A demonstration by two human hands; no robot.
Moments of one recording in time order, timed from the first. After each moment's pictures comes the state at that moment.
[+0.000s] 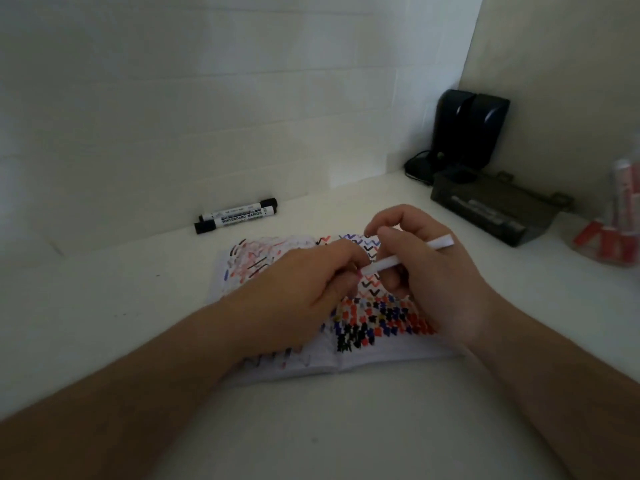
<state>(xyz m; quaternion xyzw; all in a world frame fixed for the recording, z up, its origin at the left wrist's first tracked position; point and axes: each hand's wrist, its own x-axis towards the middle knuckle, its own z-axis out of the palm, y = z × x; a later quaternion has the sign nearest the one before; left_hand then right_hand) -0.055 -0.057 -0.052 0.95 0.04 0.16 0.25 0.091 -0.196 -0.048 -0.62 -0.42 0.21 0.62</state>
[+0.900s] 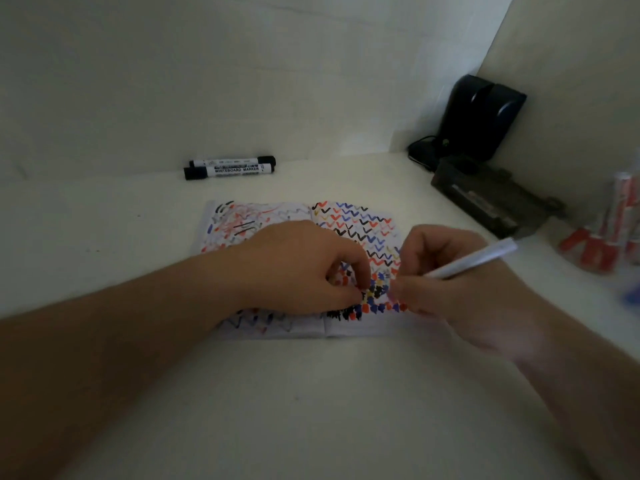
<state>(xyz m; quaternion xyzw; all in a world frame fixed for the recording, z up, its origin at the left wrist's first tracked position) -0.047 -0.058 -0.056 0.98 0.06 0.05 0.18 0.091 -0.238 -0.043 -0.68 -0.49 0.27 0.47</state>
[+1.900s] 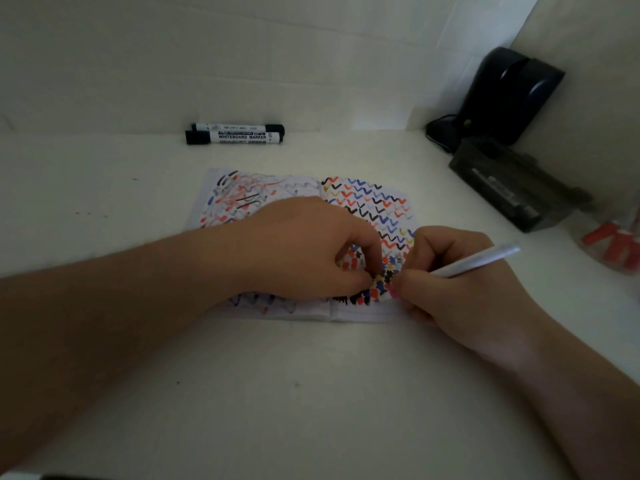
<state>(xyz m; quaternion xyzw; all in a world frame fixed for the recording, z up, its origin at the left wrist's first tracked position) -0.047 -0.061 -0.060 0.98 0.06 0.07 0.17 0.080 -0.233 -0.058 -0.75 -0.45 0.19 0.45</state>
